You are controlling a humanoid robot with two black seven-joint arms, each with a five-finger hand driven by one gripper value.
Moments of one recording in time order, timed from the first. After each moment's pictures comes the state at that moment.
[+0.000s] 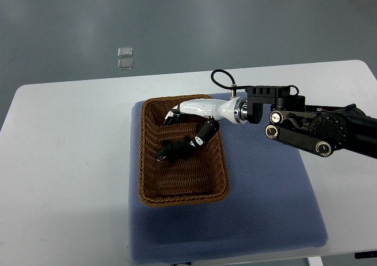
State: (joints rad) left arm 0.00 0.00 -0.04 -0.32 0.06 0.01 -0.03; right arm 1.04 -0.26 0.17 1.05 -1.32 0.16 0.19
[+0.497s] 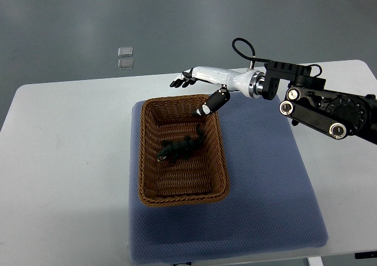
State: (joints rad) left arm 0.00 0.00 -0.04 -0.33 0.06 0.01 -0.03; right arm 0.98 -0.31 0.44 1.02 -1.30 0.16 0.21
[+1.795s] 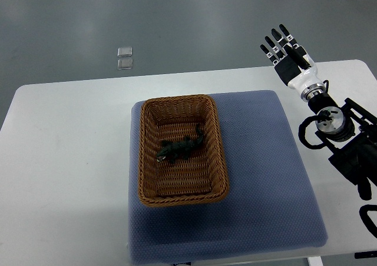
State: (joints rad) left arm 0.00 0.00 -0.04 -0.34 0.06 0.01 -0.03; right arm 0.71 -0.16 0.98 0.64 0.02 0.32 0.25
